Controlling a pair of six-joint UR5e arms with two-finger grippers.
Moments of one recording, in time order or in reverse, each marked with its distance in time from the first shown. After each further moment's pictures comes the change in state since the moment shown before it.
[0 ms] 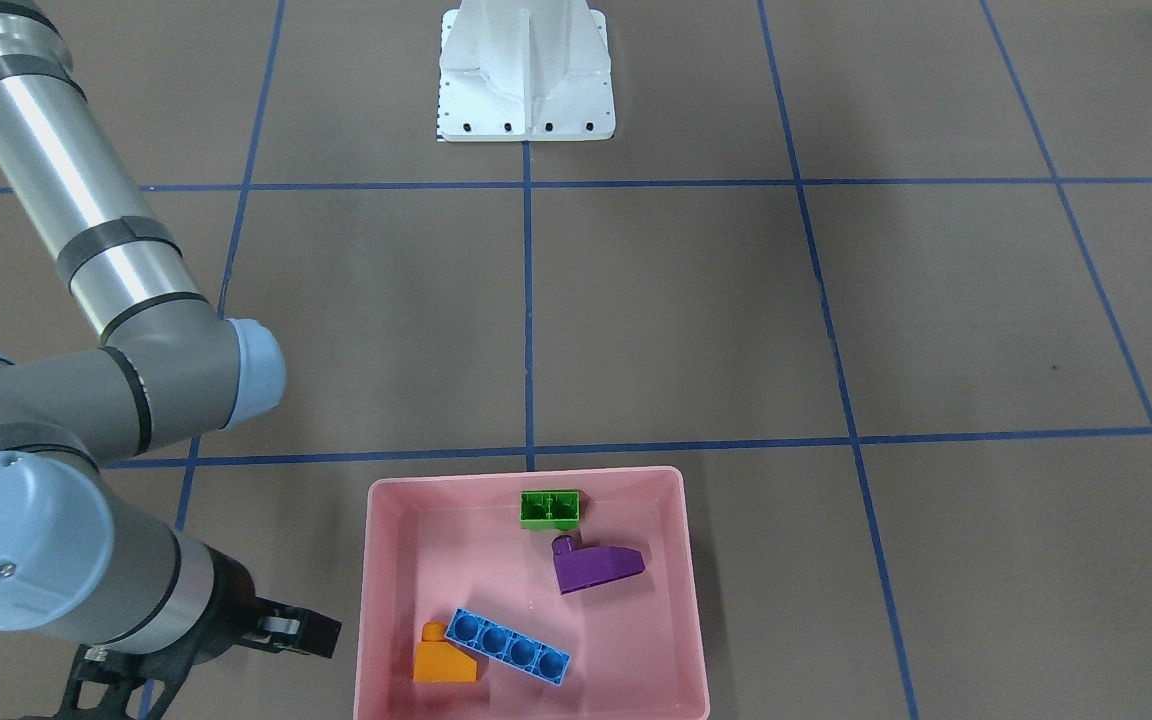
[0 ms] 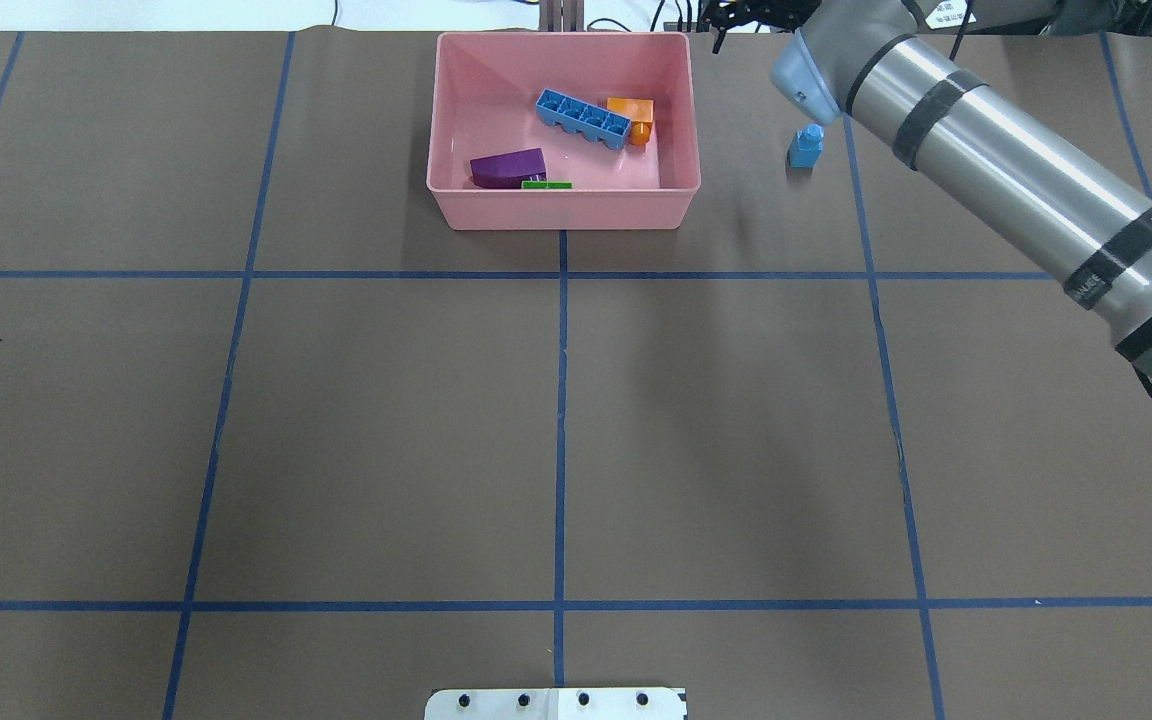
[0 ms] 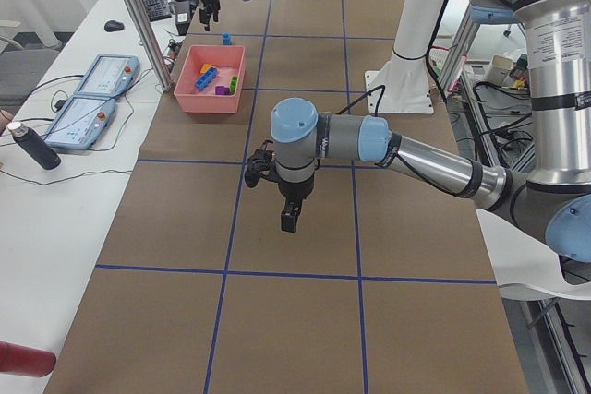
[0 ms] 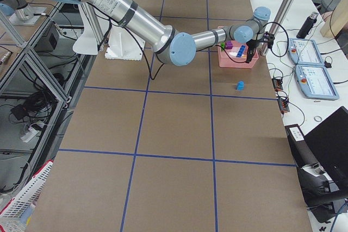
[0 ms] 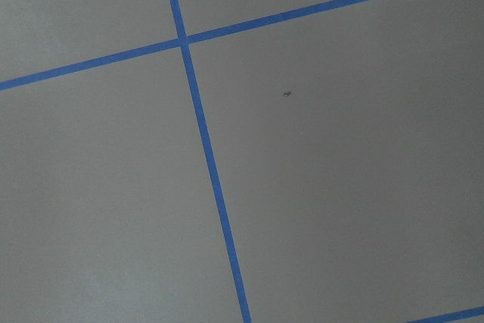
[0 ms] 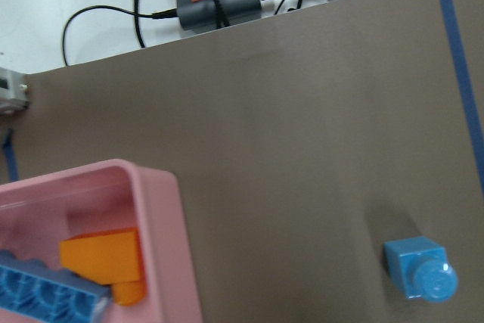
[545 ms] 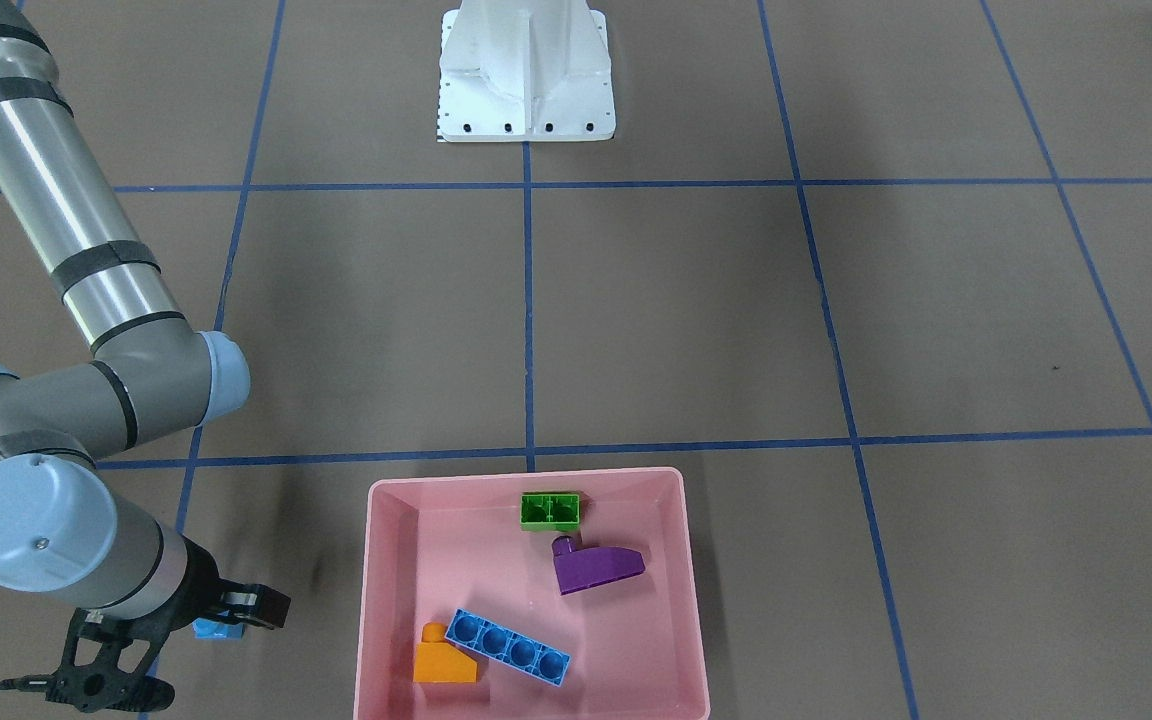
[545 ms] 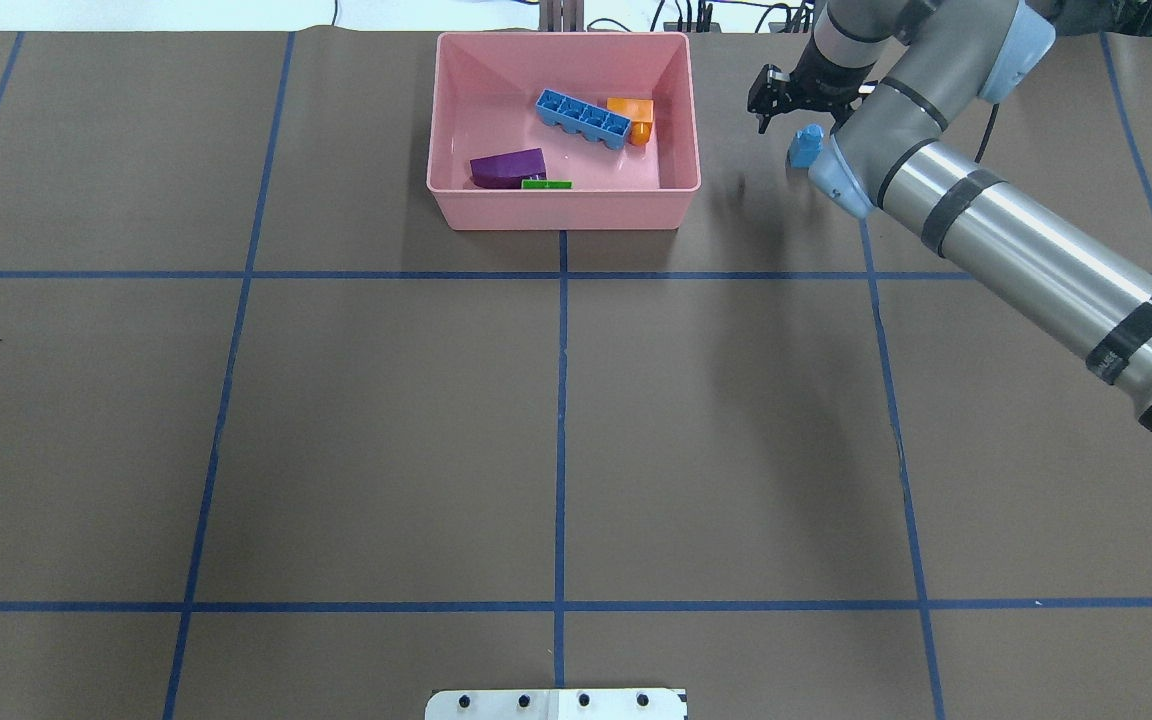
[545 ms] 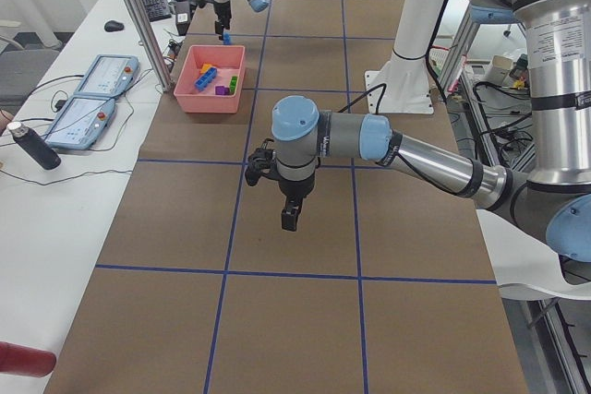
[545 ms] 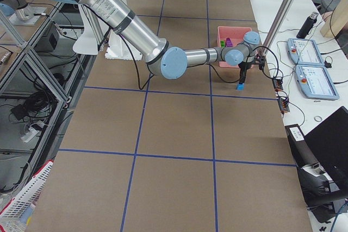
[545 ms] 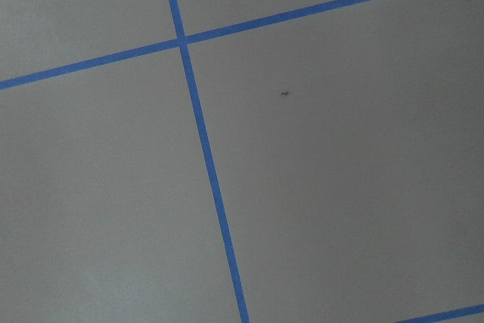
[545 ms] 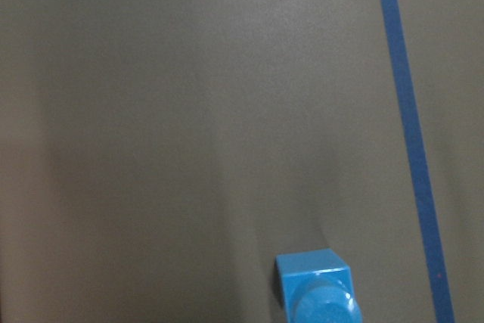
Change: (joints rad) left arm -0.002 0.001 -0.008 0.005 0.000 0.004; right arm -0.068 -0.121 -0.003 0.107 -0.127 -0.052
